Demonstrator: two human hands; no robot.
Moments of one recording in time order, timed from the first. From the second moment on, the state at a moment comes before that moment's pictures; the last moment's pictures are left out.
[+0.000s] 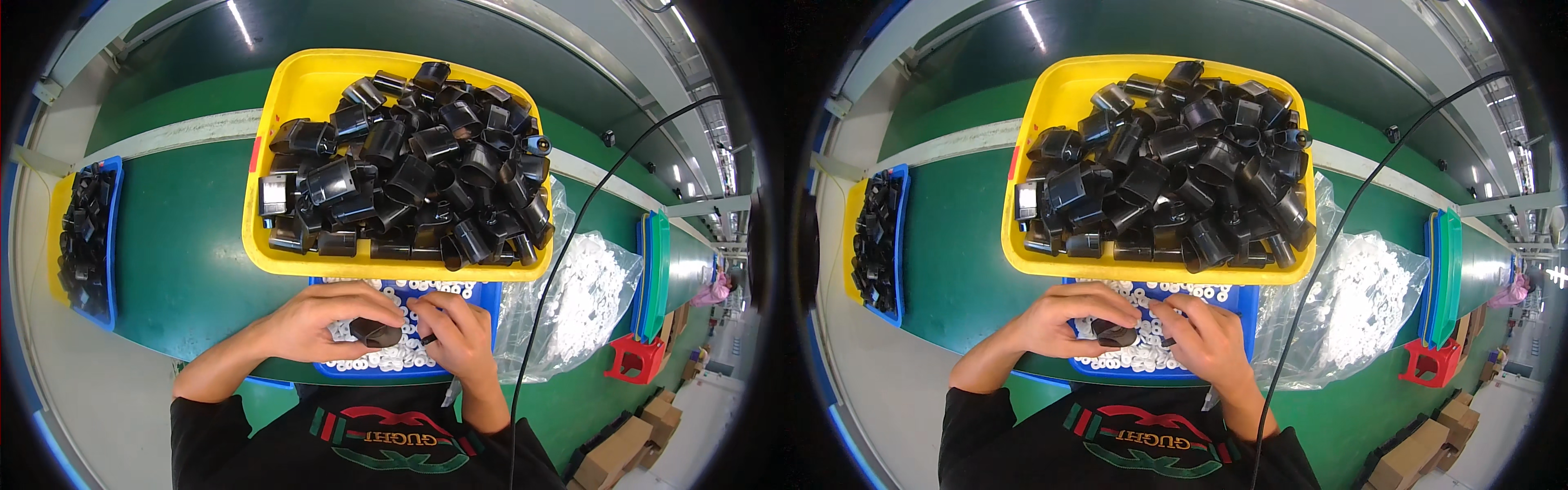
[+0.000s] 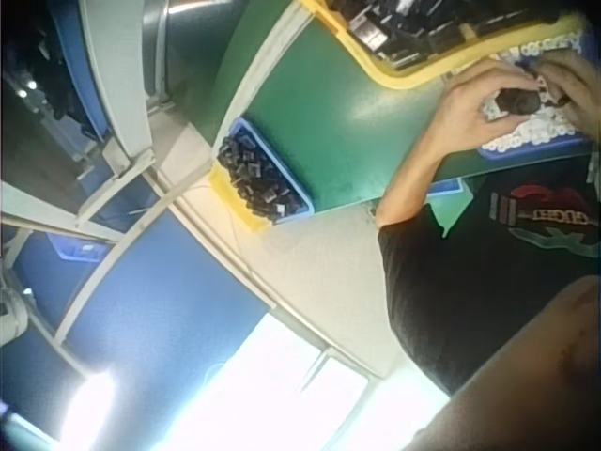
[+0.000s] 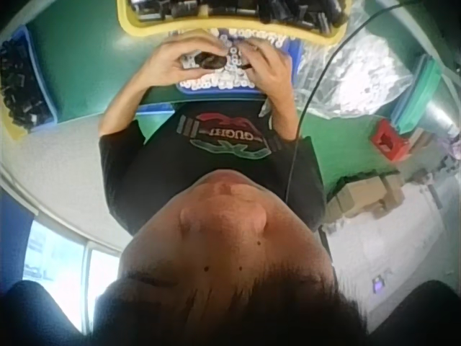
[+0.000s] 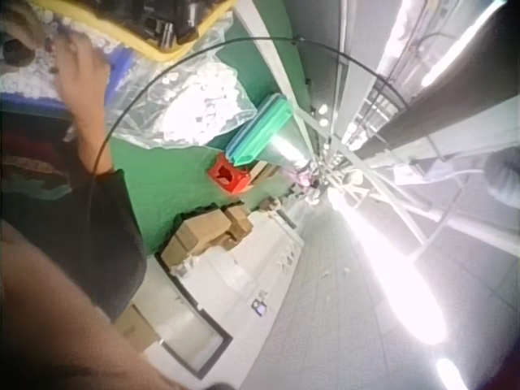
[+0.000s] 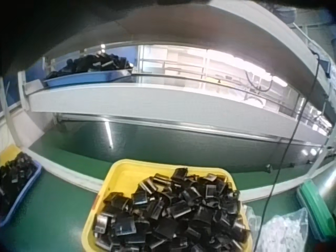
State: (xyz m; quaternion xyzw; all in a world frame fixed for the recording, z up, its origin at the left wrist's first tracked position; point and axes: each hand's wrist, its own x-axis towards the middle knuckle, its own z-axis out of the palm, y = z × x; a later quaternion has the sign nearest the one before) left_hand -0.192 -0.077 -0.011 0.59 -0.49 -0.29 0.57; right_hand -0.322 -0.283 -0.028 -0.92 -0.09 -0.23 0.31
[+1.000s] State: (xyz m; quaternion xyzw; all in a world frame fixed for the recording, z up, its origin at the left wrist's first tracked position) left_hand -0.196 -0.072 -0.014 0.65 -0.45 -0.28 0.54; right_hand -0.321 -0.257 -0.017 -0.86 -0.08 -0.20 0.47
